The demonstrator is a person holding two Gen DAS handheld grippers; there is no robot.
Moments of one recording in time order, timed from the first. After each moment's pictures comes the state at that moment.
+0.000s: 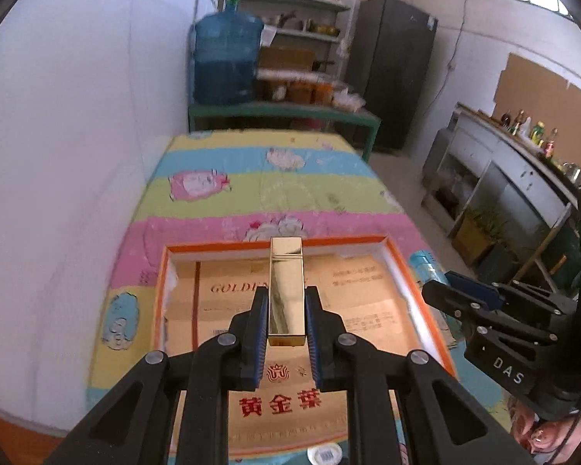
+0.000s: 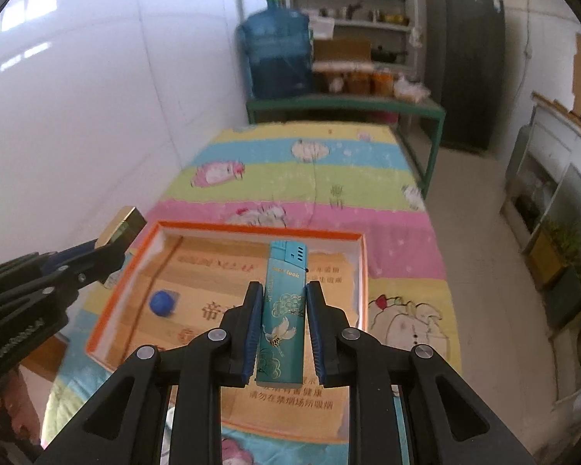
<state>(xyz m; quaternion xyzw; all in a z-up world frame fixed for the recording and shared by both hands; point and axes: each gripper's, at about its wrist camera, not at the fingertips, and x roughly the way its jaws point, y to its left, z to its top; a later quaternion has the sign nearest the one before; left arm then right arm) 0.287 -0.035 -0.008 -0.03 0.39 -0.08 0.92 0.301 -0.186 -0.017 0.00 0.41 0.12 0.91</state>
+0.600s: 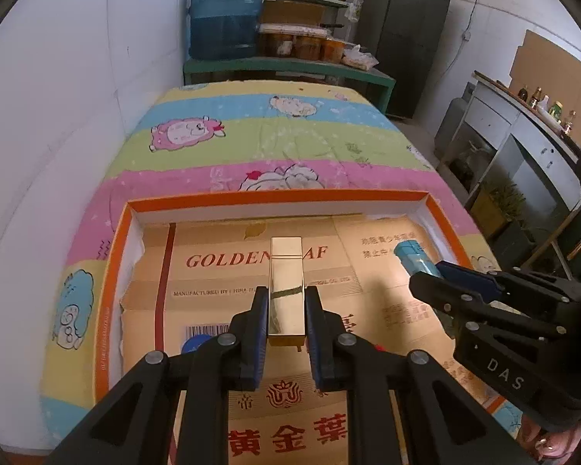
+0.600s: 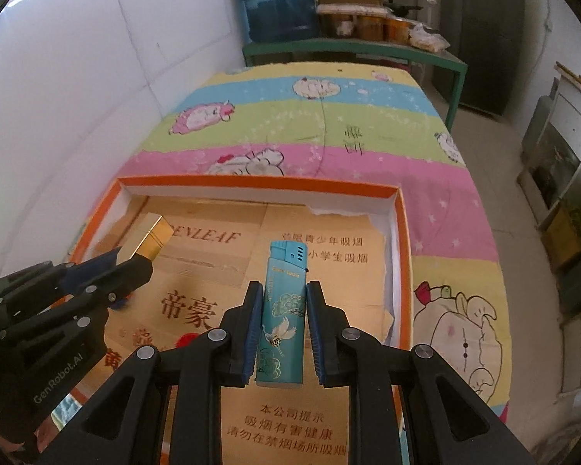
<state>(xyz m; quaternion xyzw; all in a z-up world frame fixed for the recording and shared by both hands) 0.328 -0.046 -0.082 -0.03 0.44 -0.07 0.89 0.359 -0.172 -0.090 0.00 0.48 0.12 0.87</state>
